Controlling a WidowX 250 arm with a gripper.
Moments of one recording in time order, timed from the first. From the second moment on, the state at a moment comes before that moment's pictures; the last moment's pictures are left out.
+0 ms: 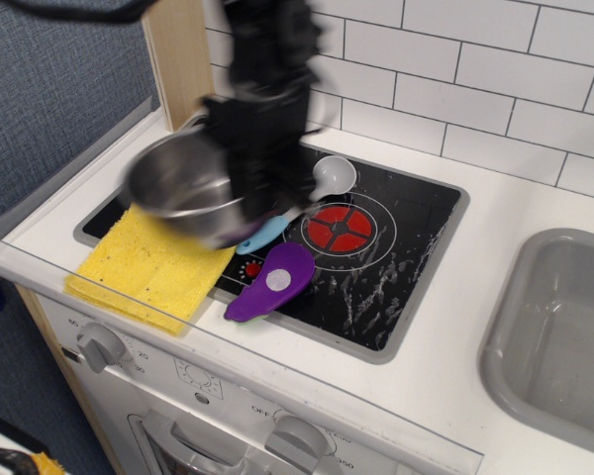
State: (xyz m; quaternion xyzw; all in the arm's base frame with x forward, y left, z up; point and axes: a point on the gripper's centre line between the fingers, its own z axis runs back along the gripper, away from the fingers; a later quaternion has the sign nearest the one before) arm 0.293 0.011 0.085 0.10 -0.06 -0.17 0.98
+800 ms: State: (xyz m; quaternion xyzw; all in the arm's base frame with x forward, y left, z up) arm 0.313 -0.088 0.050 0.06 -0.07 -0.35 0.93
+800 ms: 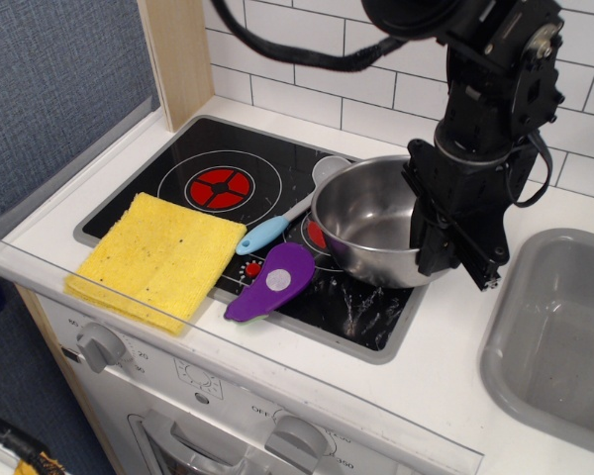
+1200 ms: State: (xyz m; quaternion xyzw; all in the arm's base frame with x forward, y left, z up) arm 0.308 -0.072 0.061 0.05 -0.06 -0.31 0.95
